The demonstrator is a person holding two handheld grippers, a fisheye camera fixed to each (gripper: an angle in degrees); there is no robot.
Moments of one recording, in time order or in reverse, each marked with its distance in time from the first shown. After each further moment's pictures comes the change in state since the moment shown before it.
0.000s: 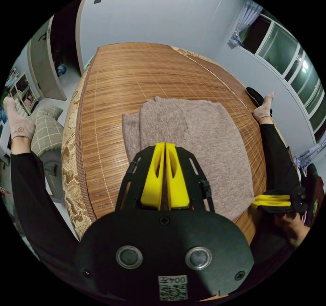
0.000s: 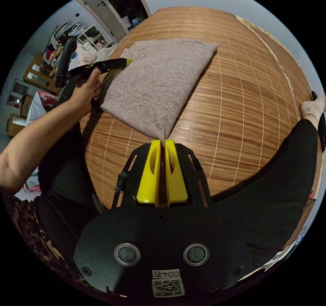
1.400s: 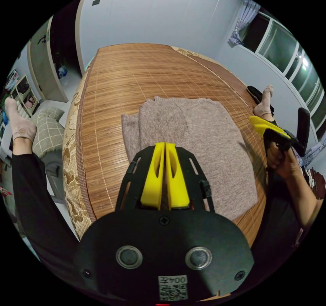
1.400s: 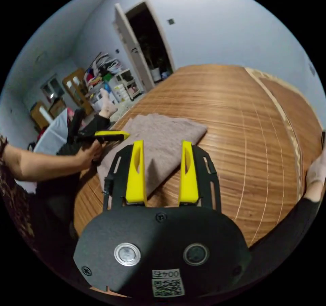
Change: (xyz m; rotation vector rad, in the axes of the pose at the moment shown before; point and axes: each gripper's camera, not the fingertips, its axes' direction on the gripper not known) left arm 0.007 -0.012 0.003 0.004 -0.028 0.014; right arm 0.084 -0.073 -0.018 0.491 -0.117 -0.272
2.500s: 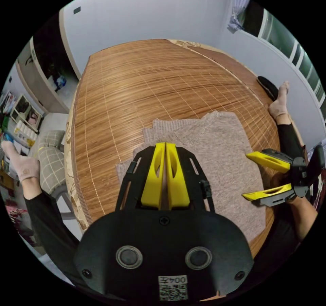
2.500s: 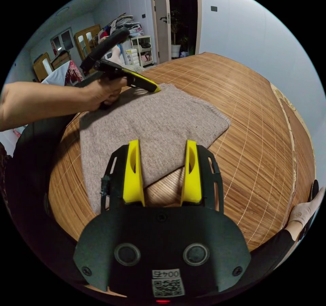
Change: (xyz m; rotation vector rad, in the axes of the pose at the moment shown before) left arm 0.002 -0.073 0.017 -0.065 -0.092 0.072; right arm -0.062 0.014 0.070 -0.199 0.081 -0.242
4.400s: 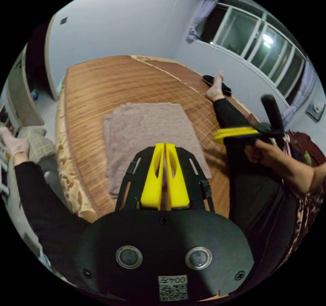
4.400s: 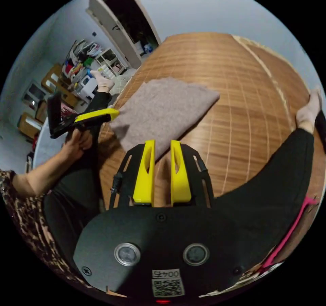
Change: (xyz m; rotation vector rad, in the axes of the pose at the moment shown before) left arm 0.106 0.230 -0.149 0.096 0.317 0.209; right arm -0.058 0.073 -0.110 -0.060 -0.048 0.429
